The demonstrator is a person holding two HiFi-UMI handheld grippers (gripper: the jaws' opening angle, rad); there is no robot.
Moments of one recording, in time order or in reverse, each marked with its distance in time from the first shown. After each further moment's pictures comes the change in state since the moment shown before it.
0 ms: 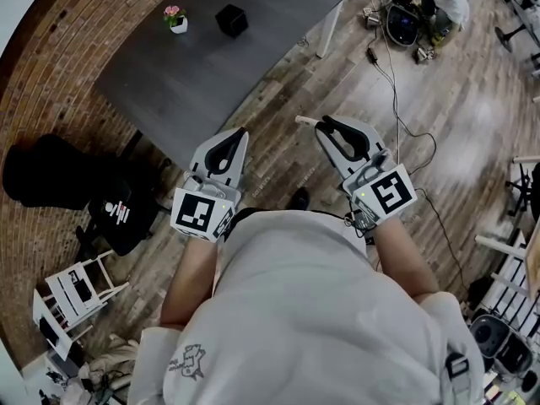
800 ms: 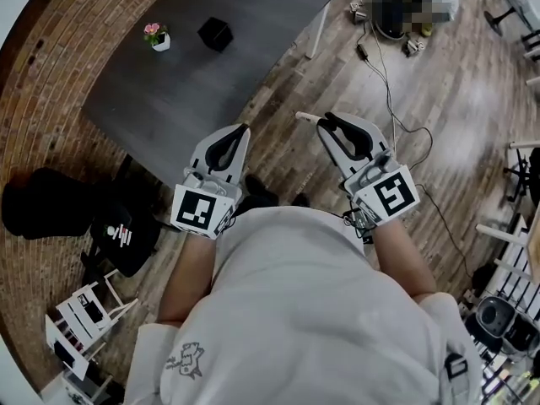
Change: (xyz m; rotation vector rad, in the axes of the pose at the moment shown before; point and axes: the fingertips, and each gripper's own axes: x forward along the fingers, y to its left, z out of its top) left arm 0.074 0.040 0.002 0.026 0.001 -0.098; right arm 0.036 -0.061 0.003 -0.002 -0.011 -0.101
